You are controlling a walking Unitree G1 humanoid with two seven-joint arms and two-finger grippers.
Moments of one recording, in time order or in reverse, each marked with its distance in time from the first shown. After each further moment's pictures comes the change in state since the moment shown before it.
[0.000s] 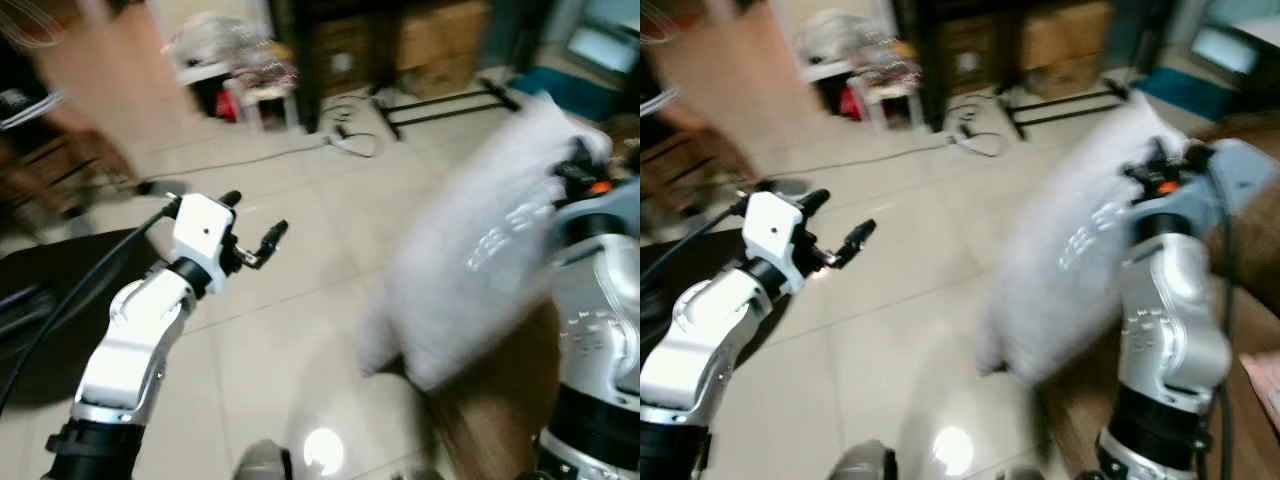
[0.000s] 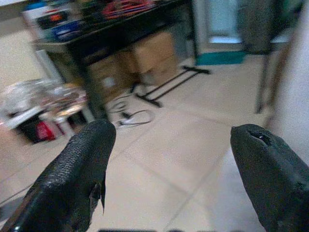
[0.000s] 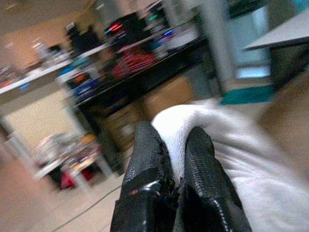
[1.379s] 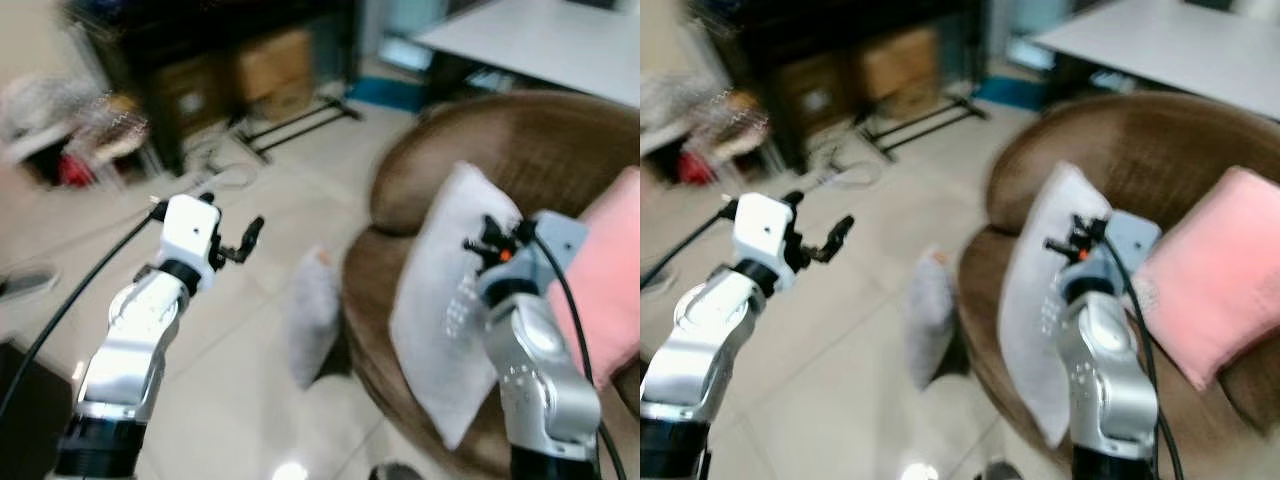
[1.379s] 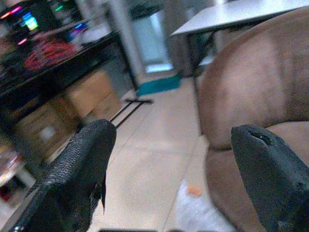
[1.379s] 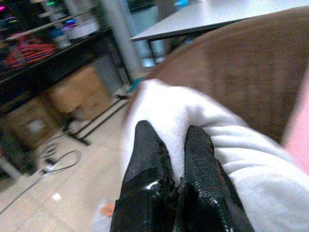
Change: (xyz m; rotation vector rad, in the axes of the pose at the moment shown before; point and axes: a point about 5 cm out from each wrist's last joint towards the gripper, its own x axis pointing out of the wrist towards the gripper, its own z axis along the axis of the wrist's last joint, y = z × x) left arm 0.002 0.011 -0.011 0.037 0.037 0.154; right arm -0.042 0.009 -0.075 -0.095 0.243 0.019
